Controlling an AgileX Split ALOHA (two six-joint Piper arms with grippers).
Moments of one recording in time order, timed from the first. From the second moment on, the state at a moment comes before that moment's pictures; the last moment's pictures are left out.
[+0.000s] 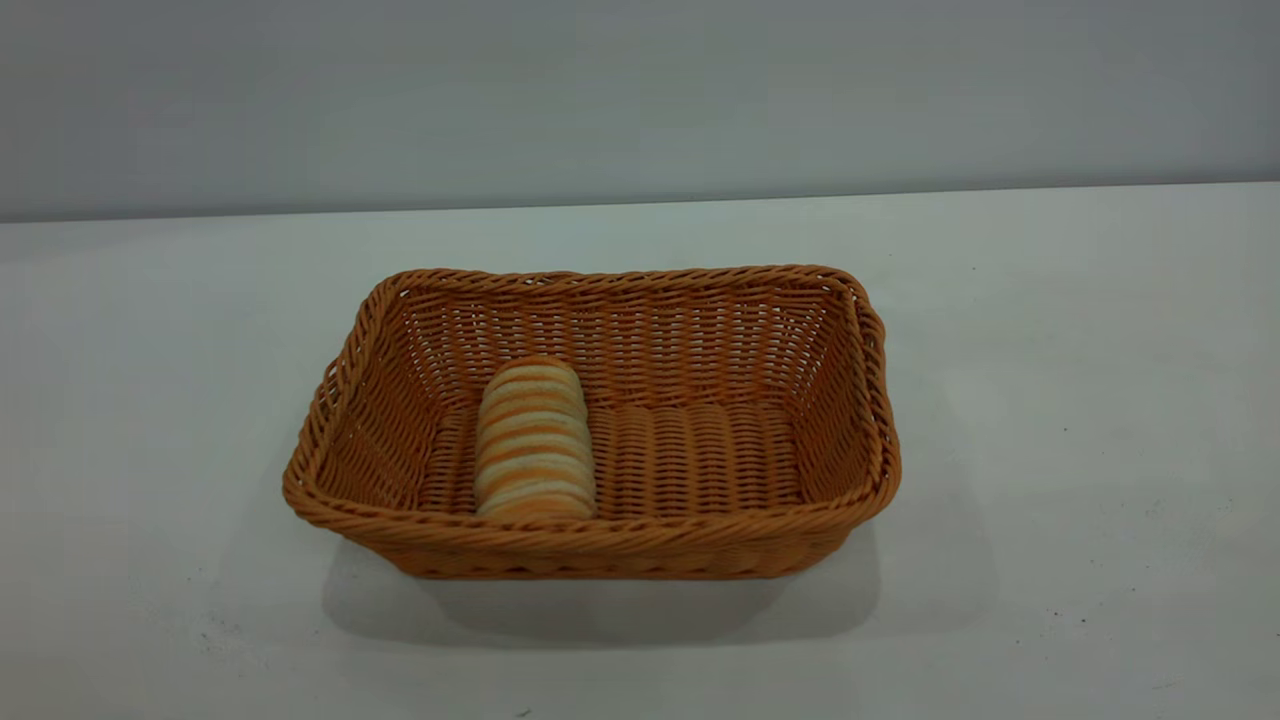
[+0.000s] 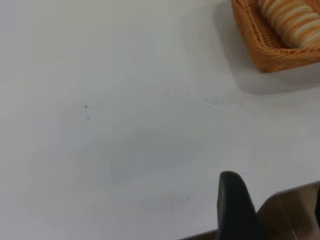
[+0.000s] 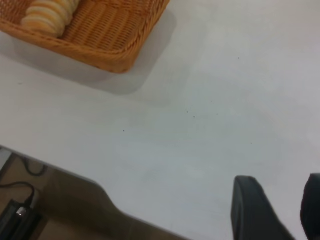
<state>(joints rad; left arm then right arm) -0.25 0.00 -0.49 0.07 1.14 0.00 0.22 0.09 -0.48 0.12 1.12 -0.14</state>
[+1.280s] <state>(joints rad) -0.05 -0.02 -0.49 0.07 1.14 0.01 0.02 0.09 -0.48 0.12 1.12 -0.14</state>
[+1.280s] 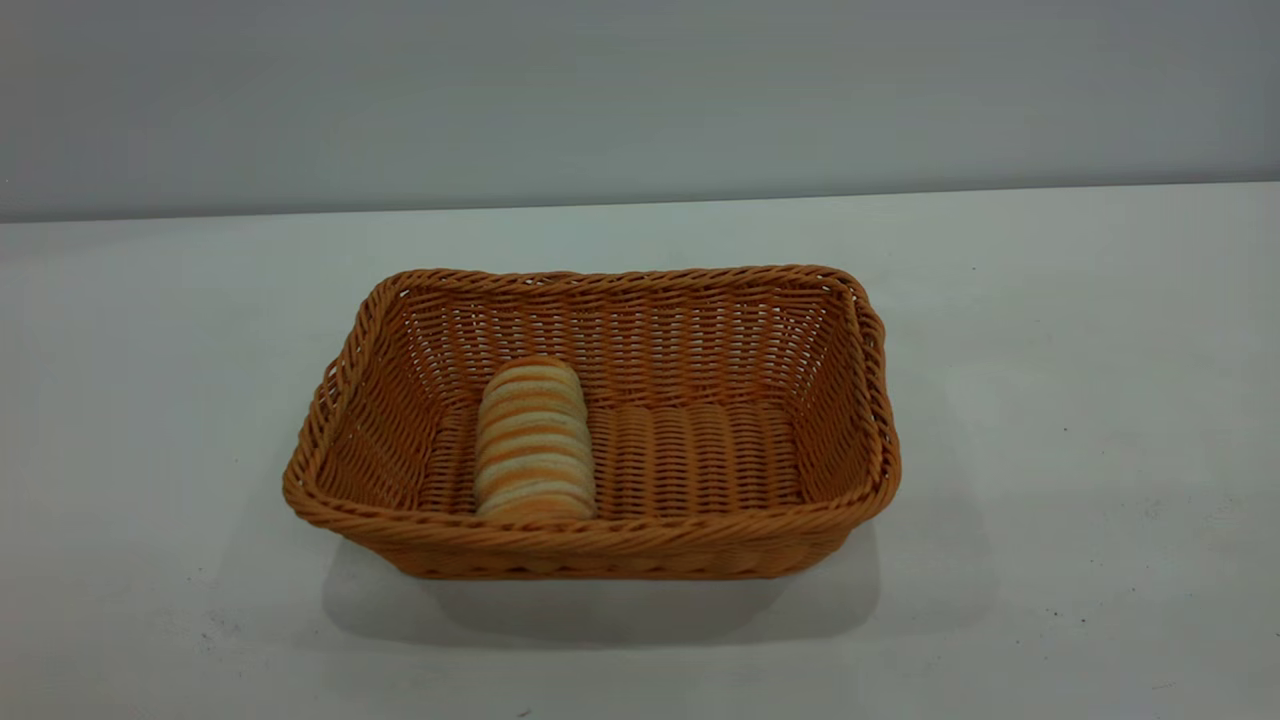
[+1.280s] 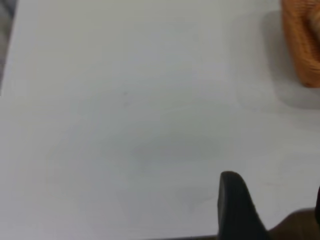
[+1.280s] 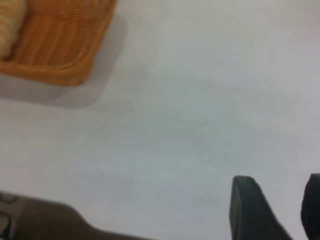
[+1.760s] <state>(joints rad) -0.01 -0.02 -0.49 0.07 1.14 0.01 -0.10 0.09 -0.48 0.12 1.12 -0.14</state>
